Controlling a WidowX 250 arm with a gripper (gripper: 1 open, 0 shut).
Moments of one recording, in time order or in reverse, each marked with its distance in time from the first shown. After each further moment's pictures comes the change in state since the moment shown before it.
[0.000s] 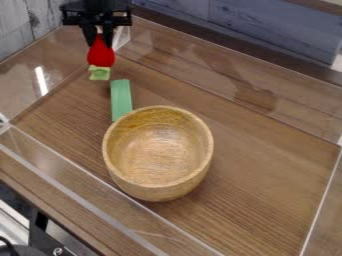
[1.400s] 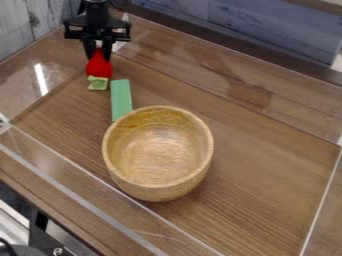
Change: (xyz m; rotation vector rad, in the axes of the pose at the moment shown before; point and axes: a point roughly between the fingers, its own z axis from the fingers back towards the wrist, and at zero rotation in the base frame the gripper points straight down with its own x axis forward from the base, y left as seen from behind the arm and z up) arm 0.007 -0.008 -0.034 0.075 0.032 0.021
